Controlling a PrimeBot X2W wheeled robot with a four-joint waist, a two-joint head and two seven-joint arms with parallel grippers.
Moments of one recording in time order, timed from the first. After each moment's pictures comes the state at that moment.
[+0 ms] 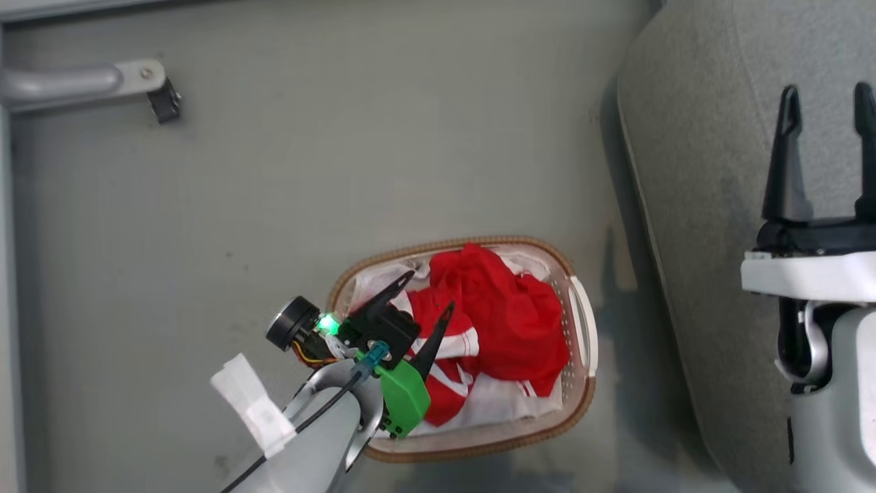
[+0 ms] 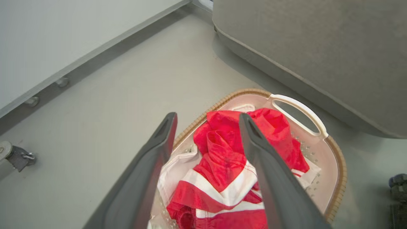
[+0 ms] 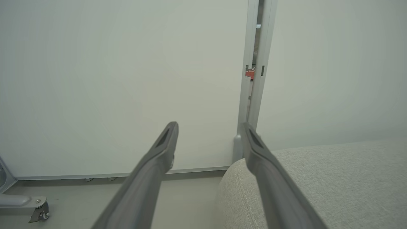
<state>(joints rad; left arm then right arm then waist) -0.51 0.05 -0.65 0.71 -0.07 -0.13 -0.26 -0.34 -0.05 -0.15 -0.10 0.11 0.13 -0.26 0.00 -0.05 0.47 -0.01</state>
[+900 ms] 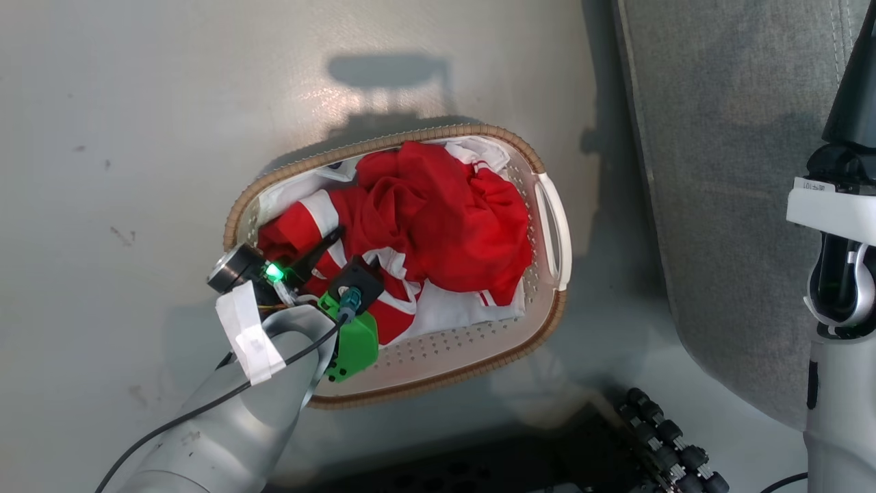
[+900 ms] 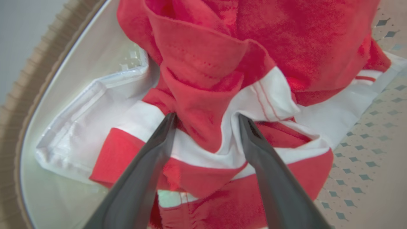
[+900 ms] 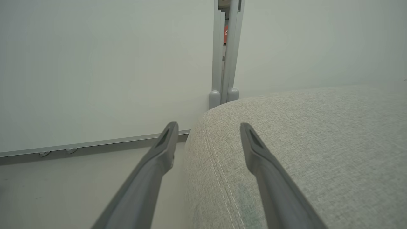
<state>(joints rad) -0.79 0.09 -0.90 1.09 -0.14 0.02 -0.26 -0.48 -0.05 -0.19 -0.17 0.21 0.13 -0.26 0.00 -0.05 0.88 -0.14</state>
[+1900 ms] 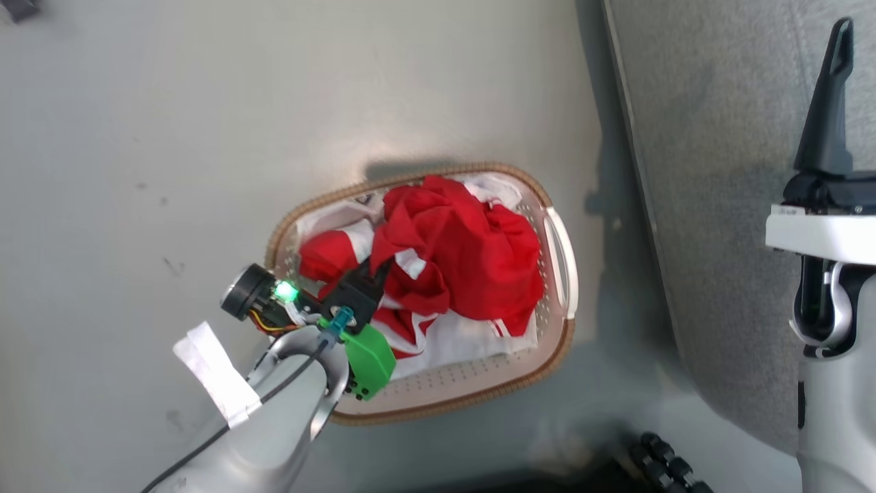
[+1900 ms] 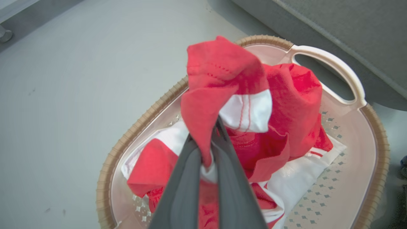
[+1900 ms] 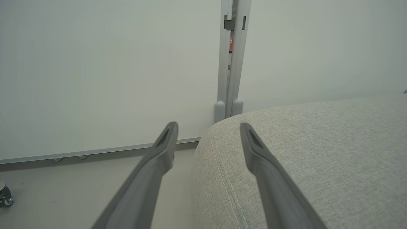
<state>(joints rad) -0.63 0.15 -0.78 0.75 -0.22 -0.02 -0.26 -0.44 -0.05 -0.18 -0.11 0.17 0.13 -0.26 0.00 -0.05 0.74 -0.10</state>
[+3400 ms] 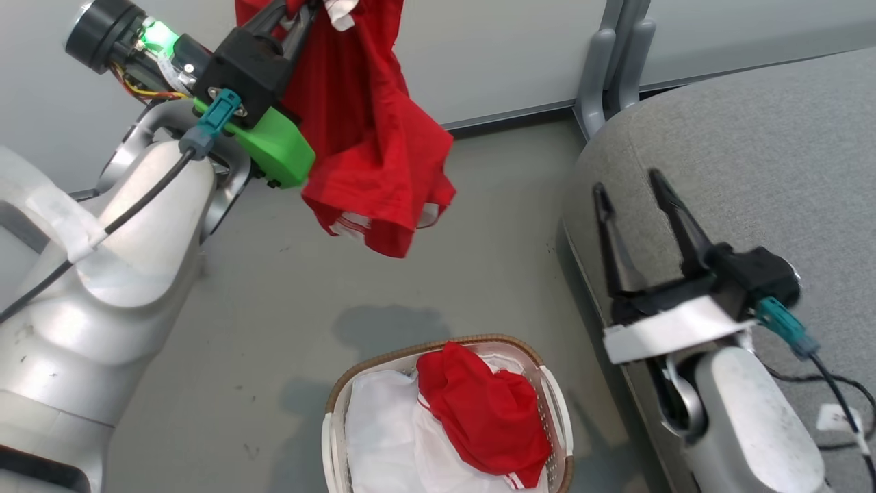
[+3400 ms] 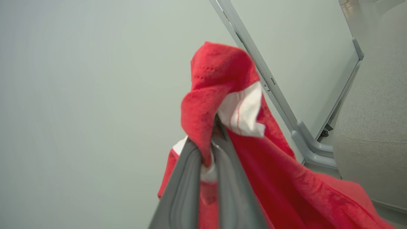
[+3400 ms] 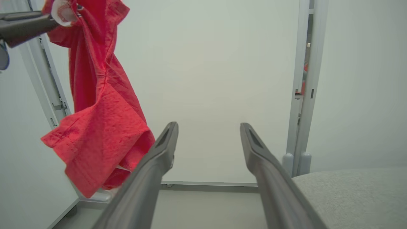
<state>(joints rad) -1.02 0.35 -0.71 0.49 -0.20 -0.12 -0.21 -0.30 -0.05 0.16 0.08 0.21 0.13 -0.26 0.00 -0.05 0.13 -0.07</state>
